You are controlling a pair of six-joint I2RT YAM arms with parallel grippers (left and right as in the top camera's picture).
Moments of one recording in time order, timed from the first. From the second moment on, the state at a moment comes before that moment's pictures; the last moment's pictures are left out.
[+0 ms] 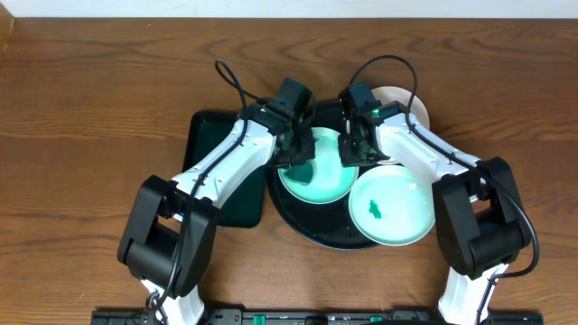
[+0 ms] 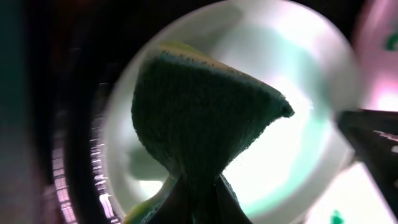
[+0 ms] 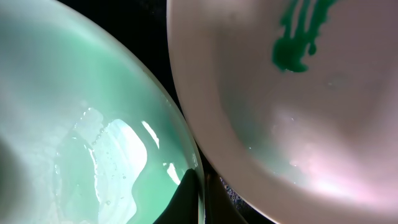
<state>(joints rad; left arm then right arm) -0.50 1.88 1.34 -0.75 0.17 -0.62 0.43 1.99 1.34 -0.75 0.01 0.32</state>
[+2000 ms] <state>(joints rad) -0.53 1.95 1.24 -0.48 0.35 -0.67 0.43 1.99 1.34 -0.75 0.00 0.32</state>
